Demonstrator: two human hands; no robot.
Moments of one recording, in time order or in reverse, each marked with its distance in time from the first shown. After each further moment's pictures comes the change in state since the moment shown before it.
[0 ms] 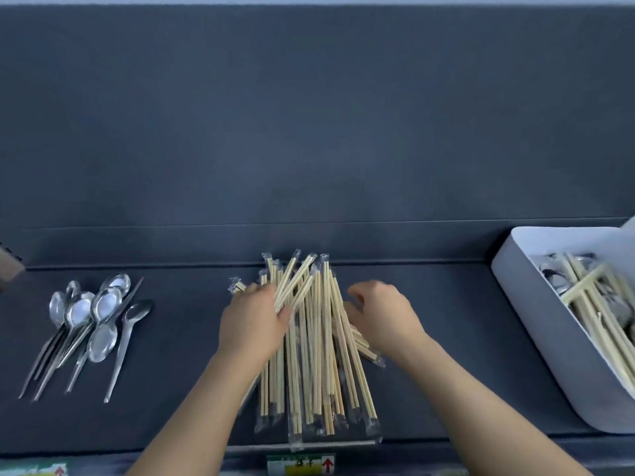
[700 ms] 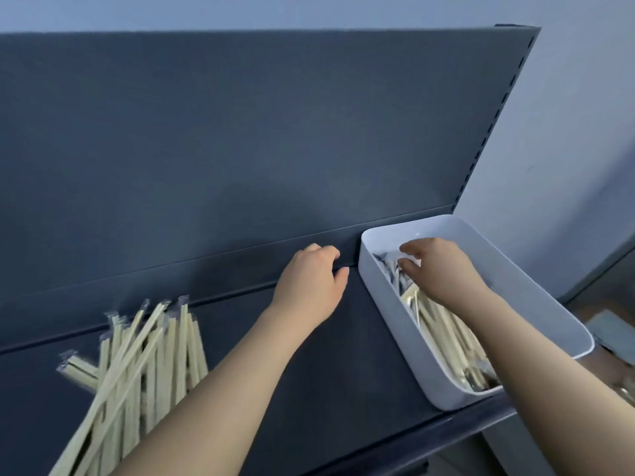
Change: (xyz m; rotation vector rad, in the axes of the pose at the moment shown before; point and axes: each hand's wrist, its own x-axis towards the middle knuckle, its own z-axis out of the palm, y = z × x) left_hand 0.033 0.280 0.022 -0.328 -0.064 0.518; right_hand -0.026 0.221 -0.171 -0.117 0.282 0.308
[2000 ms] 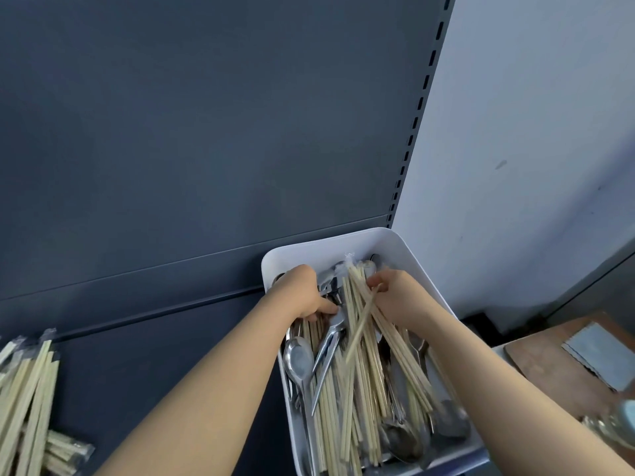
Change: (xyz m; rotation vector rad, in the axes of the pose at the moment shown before) left_hand 0.138 0.072 0.152 0.117 -0.569 -0.444; right_hand 0.082 0.159 0.032 0.416 -0.323 0.207
